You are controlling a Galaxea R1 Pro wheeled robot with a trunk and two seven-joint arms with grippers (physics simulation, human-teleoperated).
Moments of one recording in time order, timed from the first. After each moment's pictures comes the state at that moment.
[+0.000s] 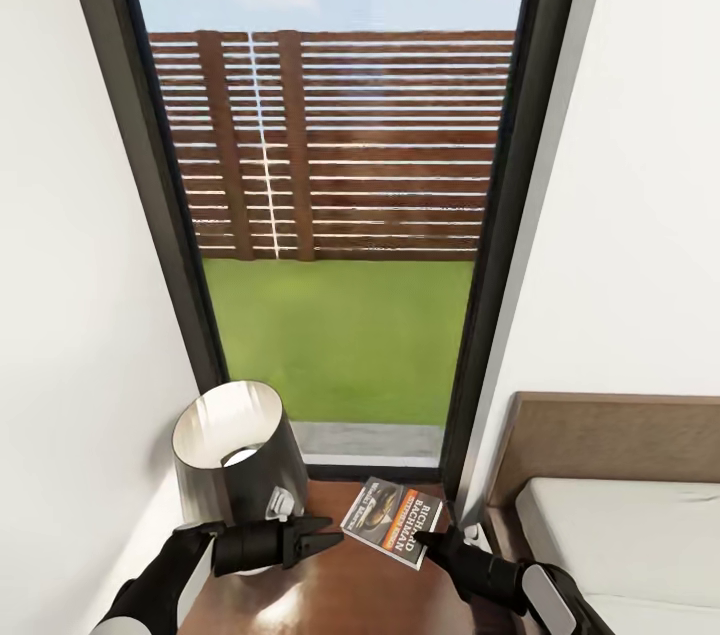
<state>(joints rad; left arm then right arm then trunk) -0.47 0.01 0.08 -0.60 0.03 0.31 -1.34 -0.41 -0.03 -0.15 -0.54 -0.68 0.75 0.54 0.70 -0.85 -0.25</state>
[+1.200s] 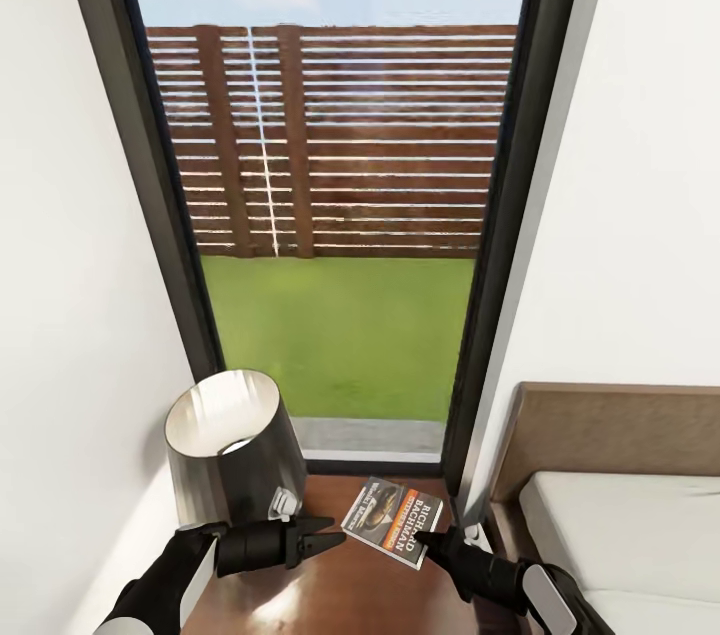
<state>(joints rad) -0.47 0.00 0.08 -0.59 0.02 0.31 -1.33 -0.41 -0.03 -0.15 -0.54 -0.68 0.75 0.54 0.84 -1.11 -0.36</state>
